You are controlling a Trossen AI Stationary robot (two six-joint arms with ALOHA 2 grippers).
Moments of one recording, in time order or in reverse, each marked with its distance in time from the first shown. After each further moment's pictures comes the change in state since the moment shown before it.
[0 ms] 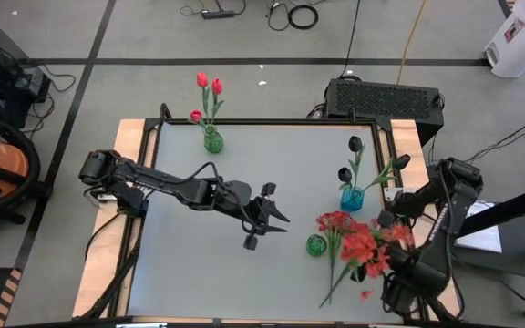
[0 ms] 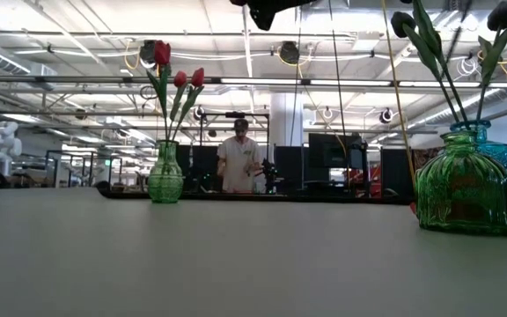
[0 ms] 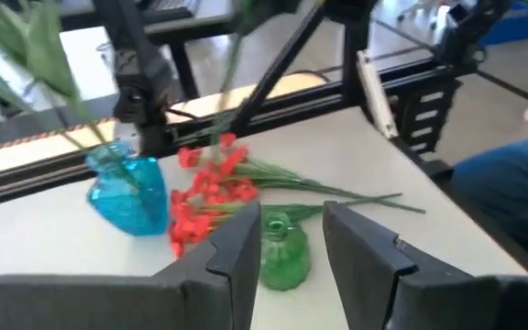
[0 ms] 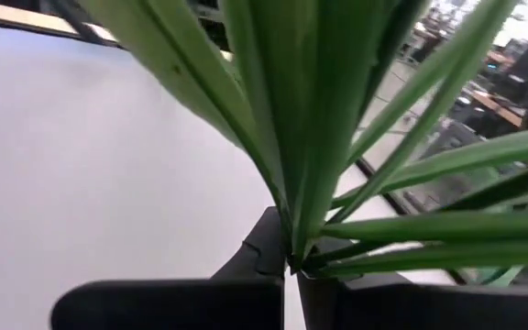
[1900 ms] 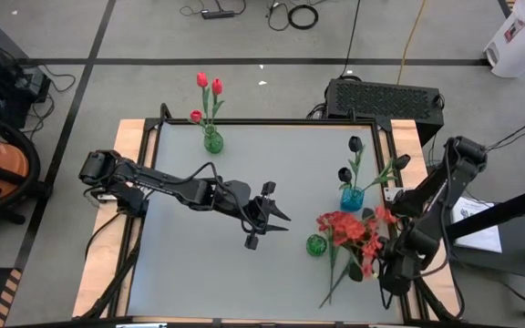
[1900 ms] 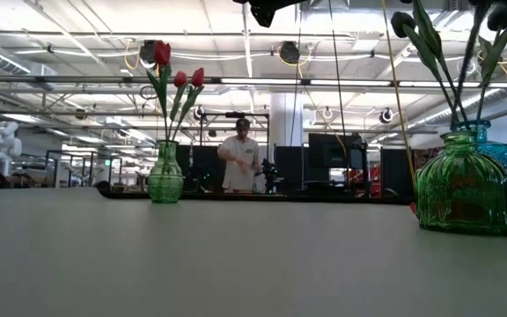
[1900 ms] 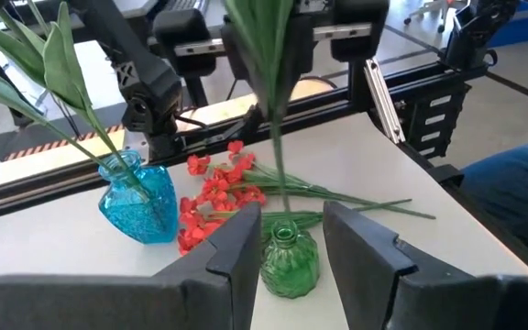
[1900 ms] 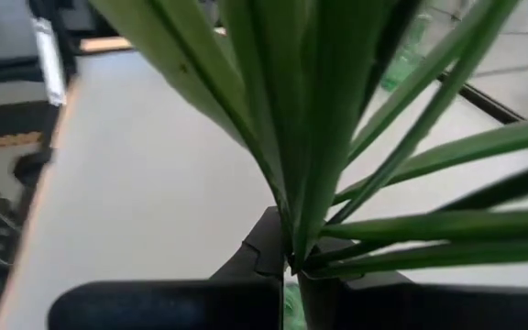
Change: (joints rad) left arm -0.001 0.001 0.000 0.019 -0.023 0.018; right arm -0.082 -0.297 -0.429 0.909 -0.159 -0.458
